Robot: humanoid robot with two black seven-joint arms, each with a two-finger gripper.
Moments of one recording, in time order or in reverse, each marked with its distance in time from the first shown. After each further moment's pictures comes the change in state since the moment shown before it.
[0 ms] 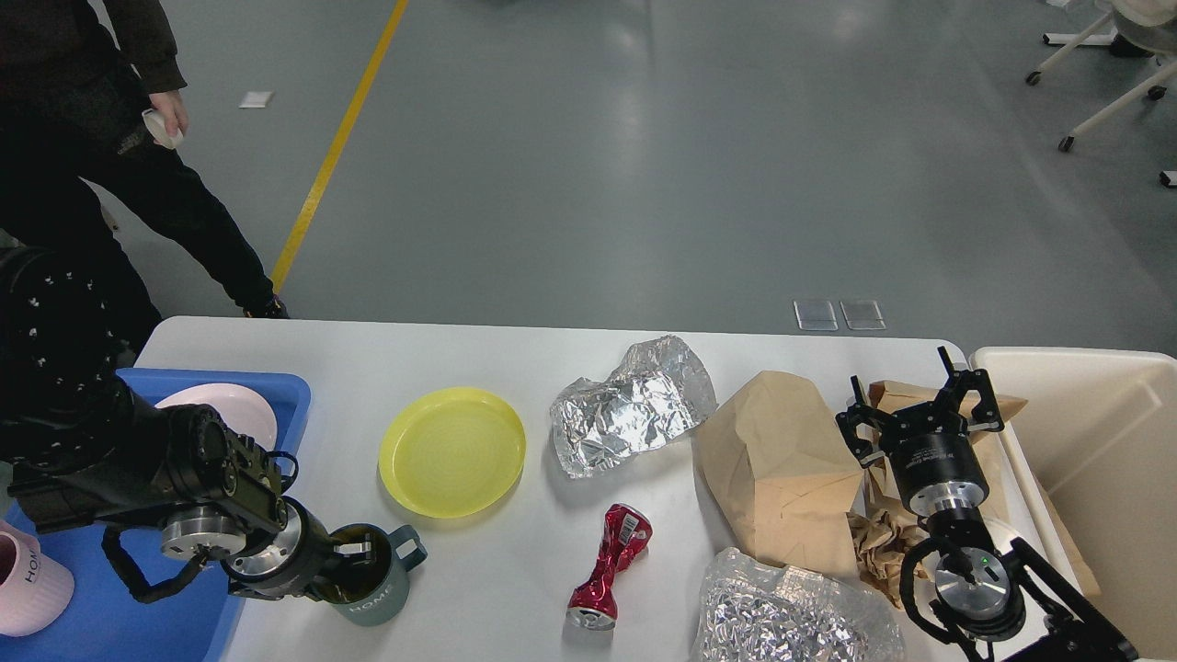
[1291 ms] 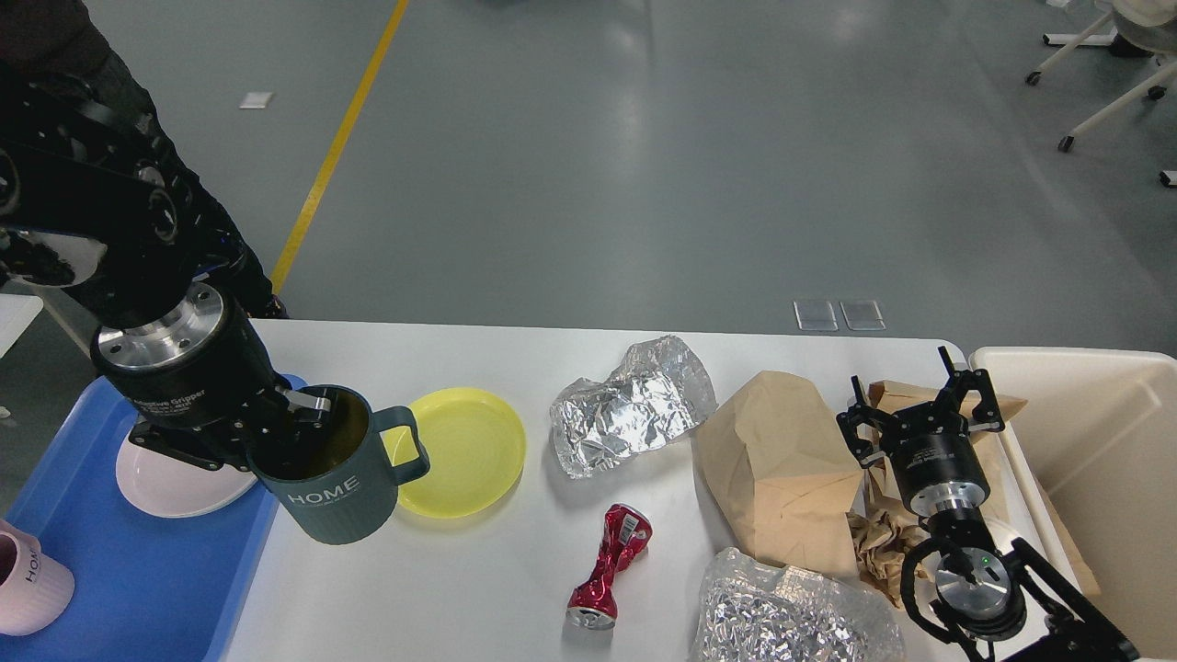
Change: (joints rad) left arm -0.963 0.034 0.142 -0.364 -0.001 -0.673 0.005; right arm 0.000 -0.002 0.000 0.000 0.000 0.000 0.000
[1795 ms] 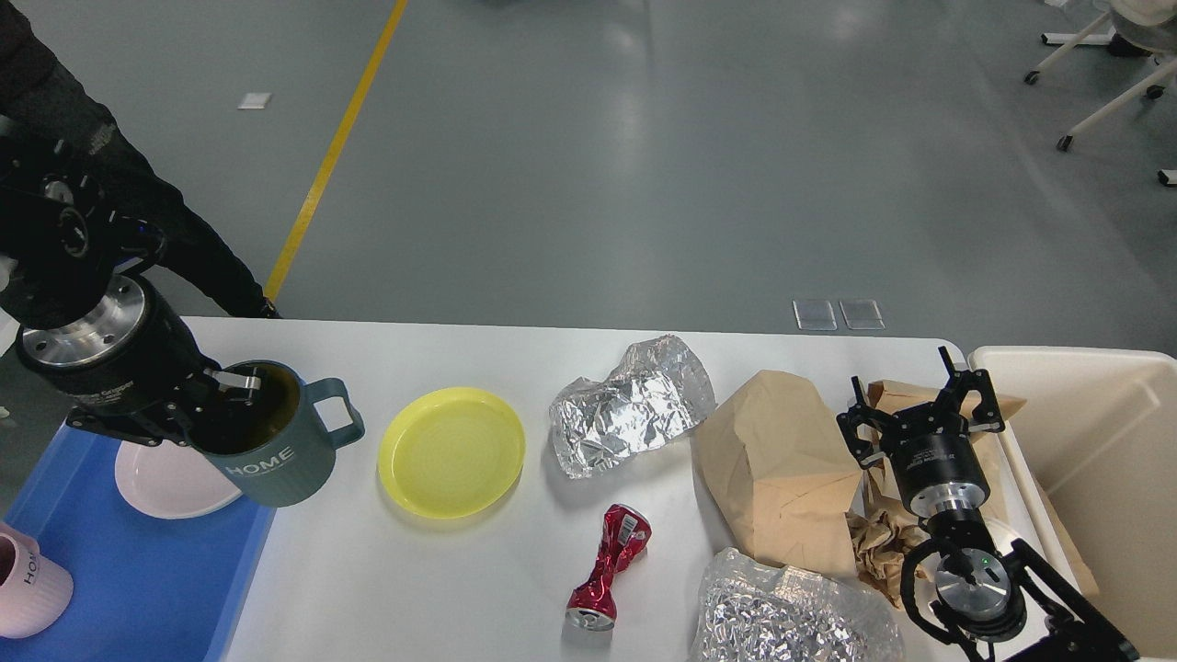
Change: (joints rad) left arm 0.170 0.215 0.081 0.088 0.199 0.176 -0.045; right arm -0.001 0.000 0.000 0.000 0.000 0.000 0.000
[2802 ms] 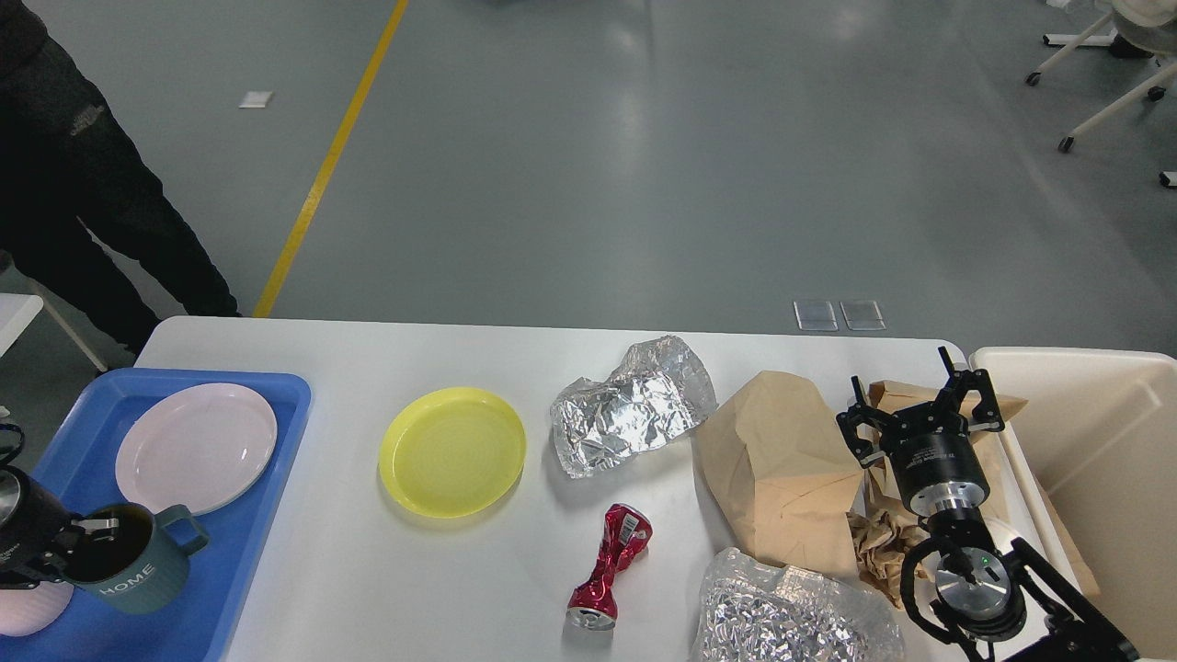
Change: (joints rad) left arm 0.978 0.366 -0.480 0.706 0.337 0.015 0.022; right arm 0.000 0.000 0.000 0.000 0.000 0.000 0.000
